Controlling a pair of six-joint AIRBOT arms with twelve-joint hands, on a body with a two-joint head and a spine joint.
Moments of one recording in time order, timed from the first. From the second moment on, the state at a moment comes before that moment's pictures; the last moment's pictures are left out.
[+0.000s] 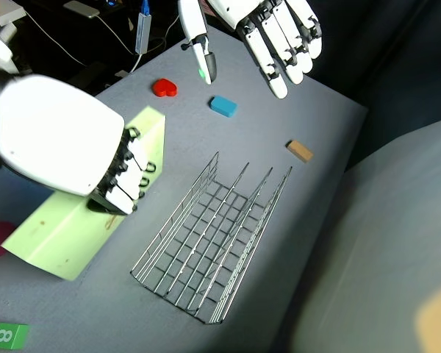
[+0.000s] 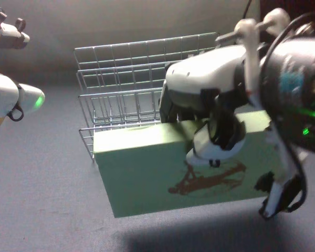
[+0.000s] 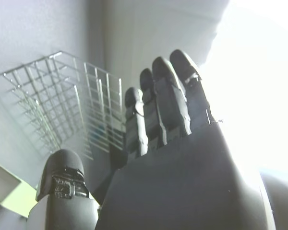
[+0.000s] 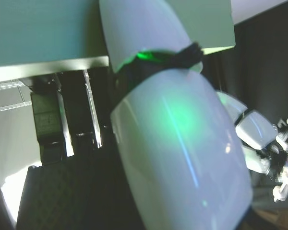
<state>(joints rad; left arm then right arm) 0.00 -0.55 0.54 1.15 0.77 0.36 -0.04 -1.15 0.63 -0.87 -0.87 0.18</state>
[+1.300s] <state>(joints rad) -0.01 -0.54 0.53 1.14 0.77 0.36 0.13 -1.32 0.83 -1.02 -0.86 0.10</state>
